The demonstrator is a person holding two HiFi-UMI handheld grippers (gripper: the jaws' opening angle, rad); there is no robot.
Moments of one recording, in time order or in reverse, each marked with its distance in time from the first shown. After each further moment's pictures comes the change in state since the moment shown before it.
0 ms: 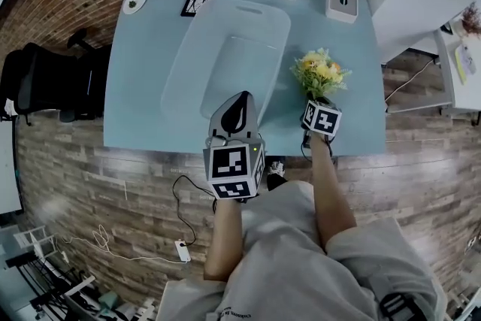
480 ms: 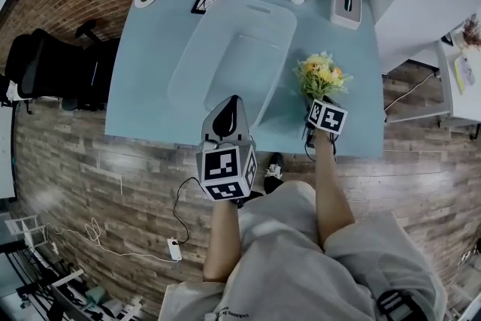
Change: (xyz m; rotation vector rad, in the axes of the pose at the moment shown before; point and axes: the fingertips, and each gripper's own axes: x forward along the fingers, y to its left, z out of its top) left arm -0.041 0.022 -0.010 -0.063 -0.041 0.111; right arm -0.010 -0.001 0.002 0.001 0.008 0.051
